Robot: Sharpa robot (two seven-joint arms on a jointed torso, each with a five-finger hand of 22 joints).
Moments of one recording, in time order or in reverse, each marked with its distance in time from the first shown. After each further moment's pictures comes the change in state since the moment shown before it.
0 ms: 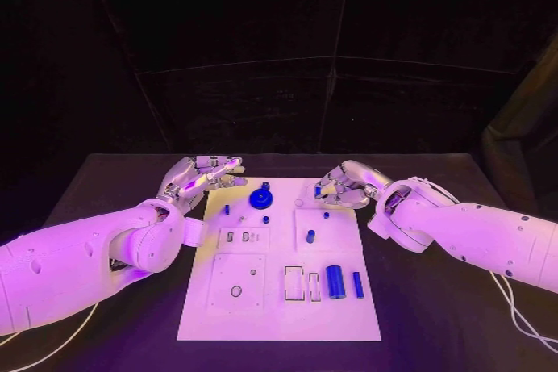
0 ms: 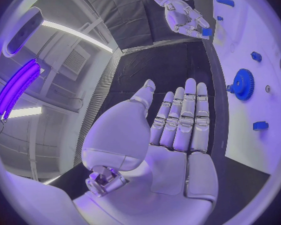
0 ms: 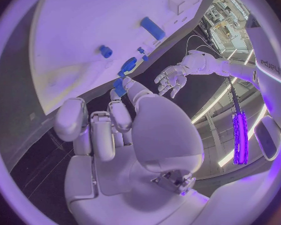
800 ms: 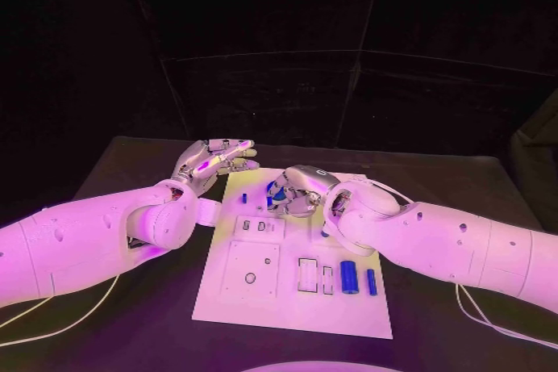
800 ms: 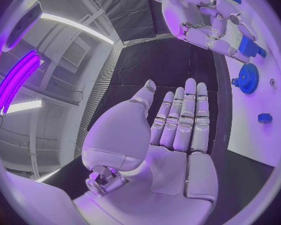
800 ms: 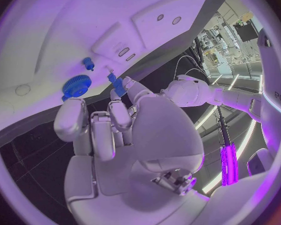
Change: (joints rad) left arm 0.019 -0.005 0.000 0.000 0.075 0.000 -0.005; left_hand 0.005 0.005 0.004 -0.004 0.000 0.000 0.000 0.000 0.000 0.000 0.000 0.000 0.000 0.000 0.000 -0.004 0.002 0.000 0.000 0.000 0.000 0.000; right arm -0.003 0.274 -0.002 -0.004 -0.303 0.058 -0.174; right_hand -0.007 -0.005 0.012 -0.008 0.011 0.000 0.000 0.002 0.002 0.000 0.000 -0.012 -0.013 -0.004 -0.003 0.000 0.000 0.000 0.002 -0.001 0.000 0.000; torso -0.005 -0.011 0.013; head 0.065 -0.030
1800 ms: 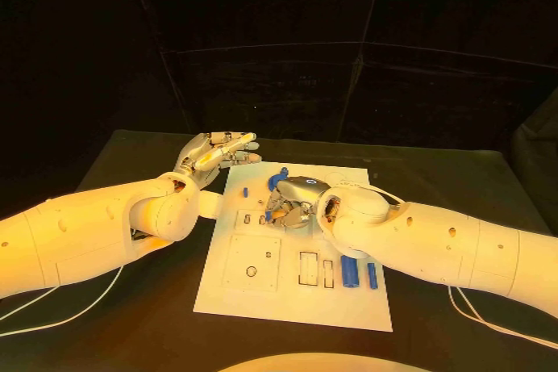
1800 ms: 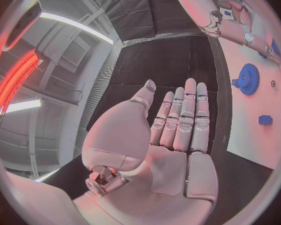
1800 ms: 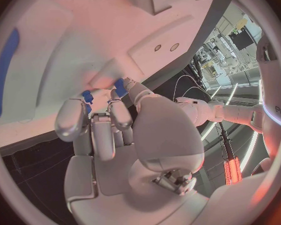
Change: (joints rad) left arm 0.001 0.005 0.000 -0.006 0.009 0.001 -0.004; left_hand 0.000 0.000 0.000 0.000 0.000 0.000 0.000 0.000 0.000 0.000 0.000 0.000 0.000 0.000 0.000 0.000 0.000 0.000 0.000 0.000 0.000 0.000; right arm -0.016 0.034 -0.021 -0.010 -0.079 0.134 -0.054; right_hand -0.017 -0.007 0.001 0.001 -0.001 -0.003 -0.003 -0.004 -0.002 -0.006 -0.002 -0.013 -0.013 0.000 0.000 0.000 0.000 0.000 0.000 0.000 0.000 -0.002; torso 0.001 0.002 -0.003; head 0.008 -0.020
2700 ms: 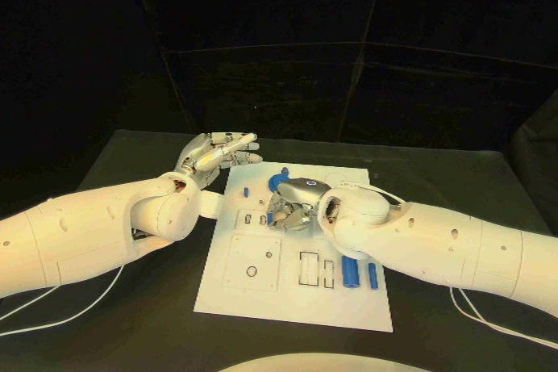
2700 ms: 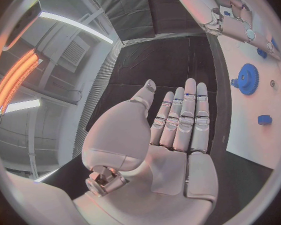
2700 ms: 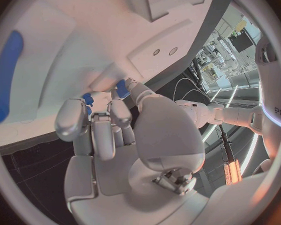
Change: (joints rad) left arm 0.000 0.002 0.000 -0.005 0.001 0.004 -0.007; left_hand 0.000 0.000 -0.003 -0.003 0.000 0.000 0.000 0.000 0.000 0.000 0.000 0.000 0.000 0.000 0.000 0.000 0.001 0.000 0.000 0.000 -0.004 0.000; right arm 0.001 -0.006 -0.001 0.012 -0.019 0.026 -0.013; right_hand -0.025 -0.025 0.005 -0.005 -0.002 -0.006 0.003 -0.019 -0.004 -0.031 0.010 -0.049 -0.037 0.000 0.000 -0.005 0.001 0.000 0.000 0.000 0.000 -0.010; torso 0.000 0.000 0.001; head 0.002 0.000
